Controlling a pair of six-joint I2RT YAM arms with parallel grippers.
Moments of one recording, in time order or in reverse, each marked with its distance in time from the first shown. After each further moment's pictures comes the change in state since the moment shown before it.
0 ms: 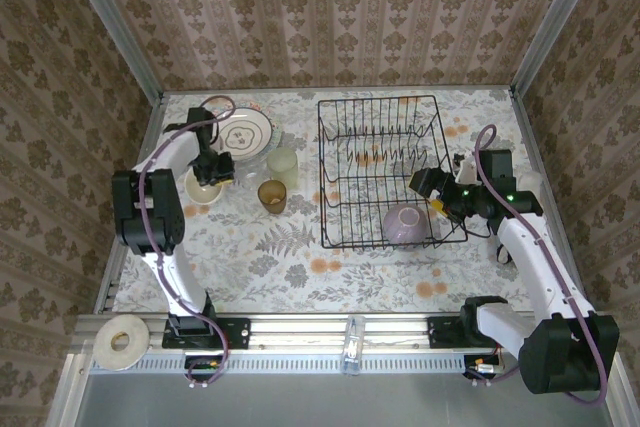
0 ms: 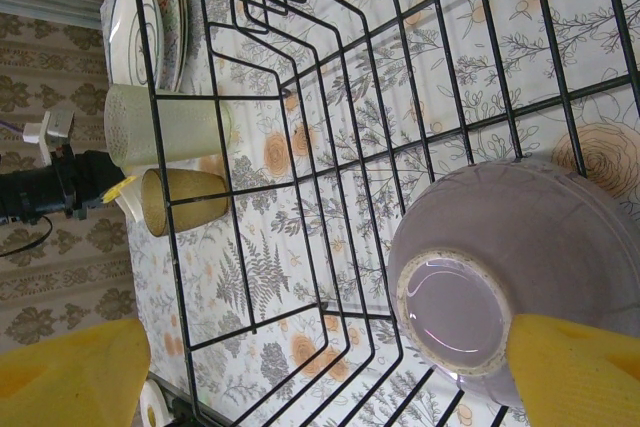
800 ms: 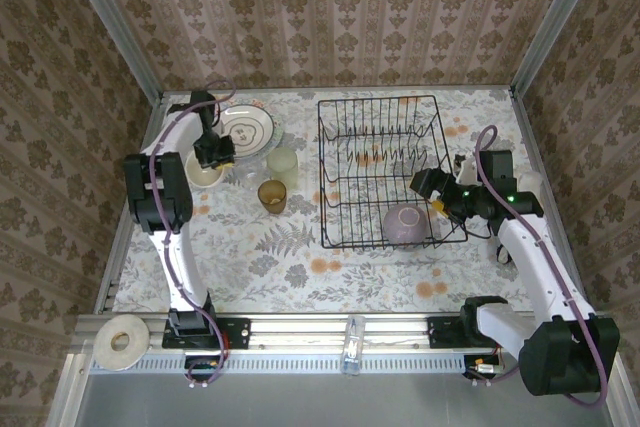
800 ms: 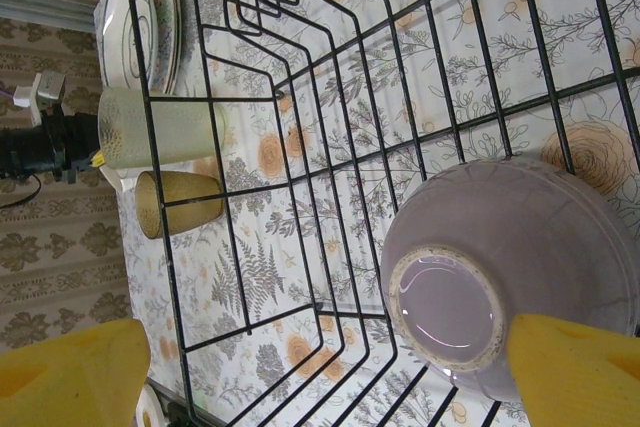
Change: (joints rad) left arm 0.003 0.213 0.305 -0.105 -0.004 0.003; right arm 0.000 -0.011 0.000 -0.011 0.015 0.000
